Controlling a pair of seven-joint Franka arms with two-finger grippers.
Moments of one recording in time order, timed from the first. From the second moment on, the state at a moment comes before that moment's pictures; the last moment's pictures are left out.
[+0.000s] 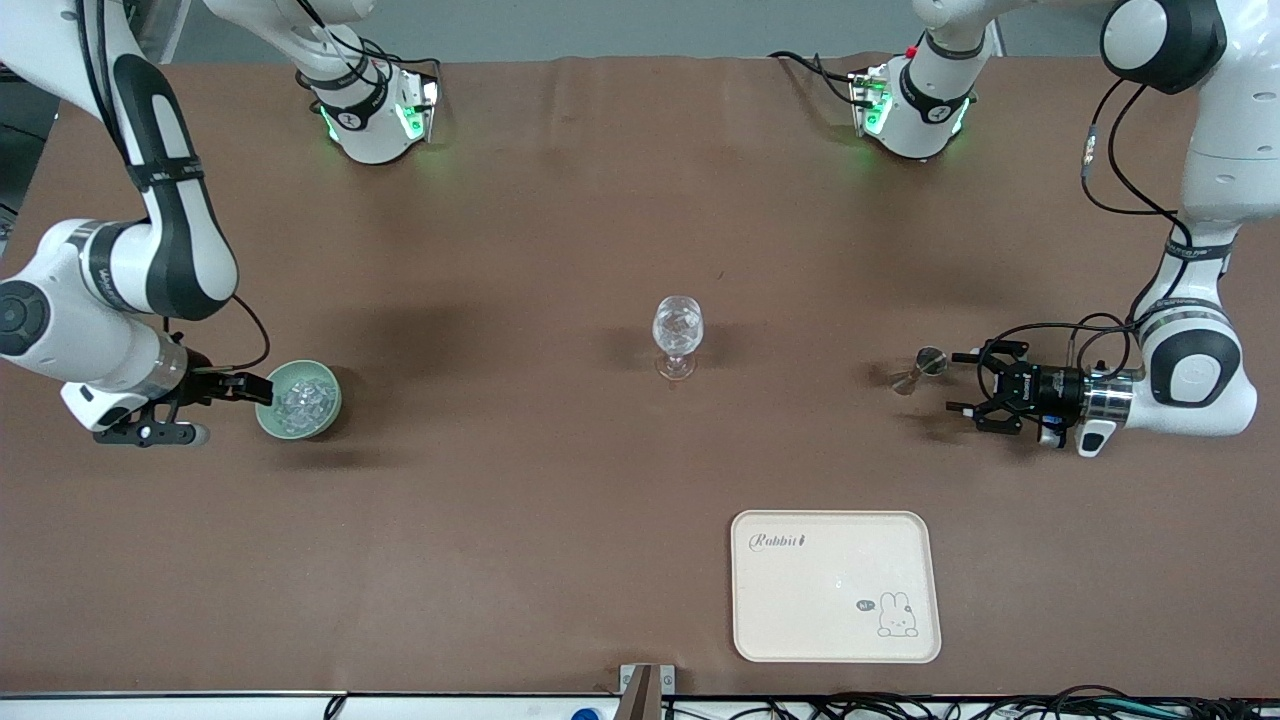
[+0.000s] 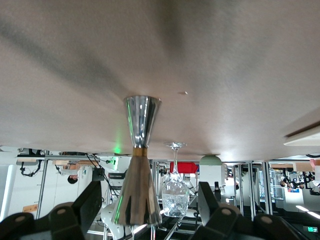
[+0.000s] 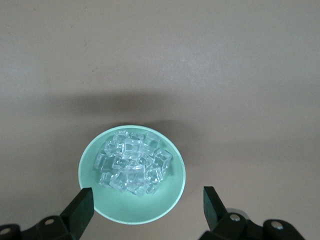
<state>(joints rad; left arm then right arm) 0.37 0.81 -0.09 -1.65 -0.85 1.57 -0.61 -0.01 0.32 -0.11 -1.97 0.01 2.24 -0.10</state>
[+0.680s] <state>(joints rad) 0.36 0.86 -0.10 -1.65 -0.85 1.57 -0.55 0.00 0.38 -0.10 -2.06 0.01 2.36 -0.09</state>
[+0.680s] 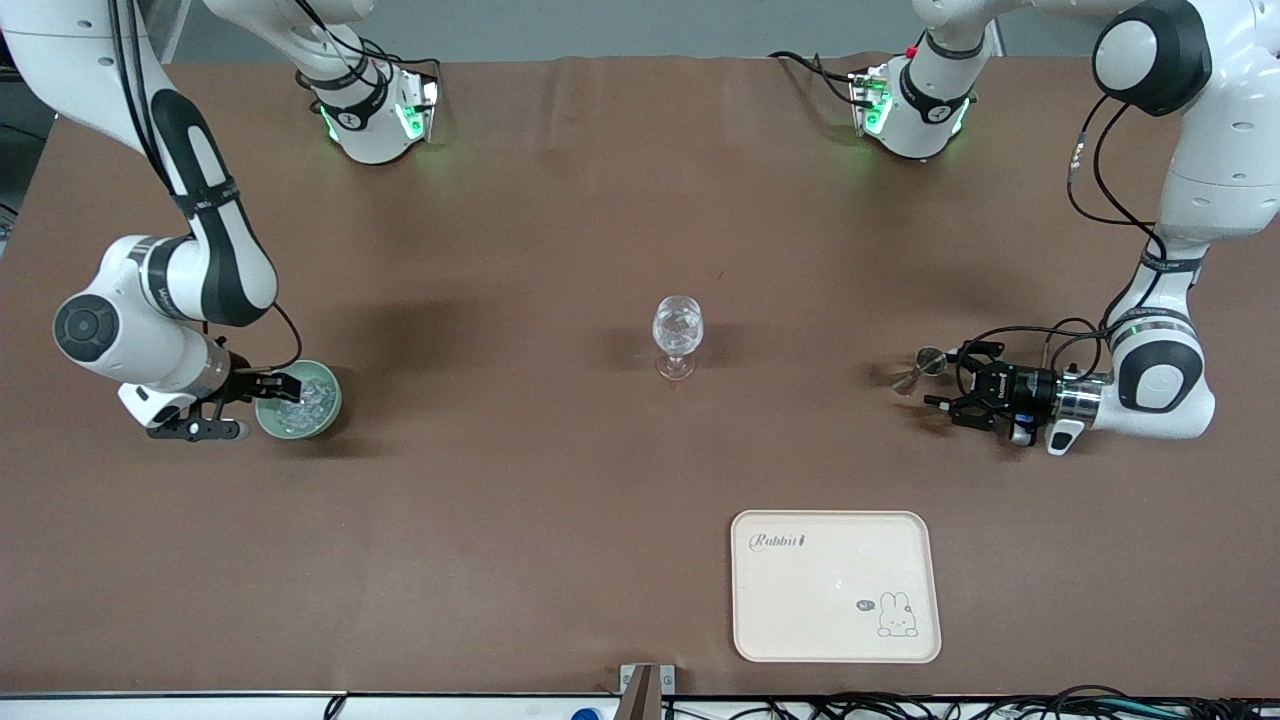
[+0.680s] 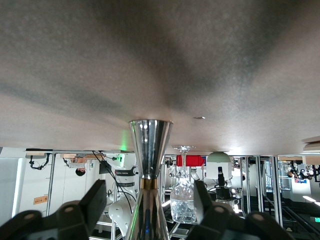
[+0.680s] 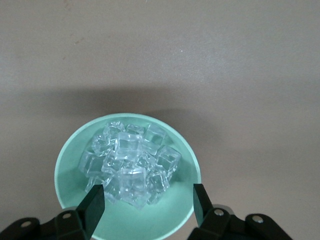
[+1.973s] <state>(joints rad) 0.34 0.88 -0.11 -1.65 -0.85 1.57 -0.54 0.02 0.41 -0.10 -2.06 0.01 2.41 -0.07</state>
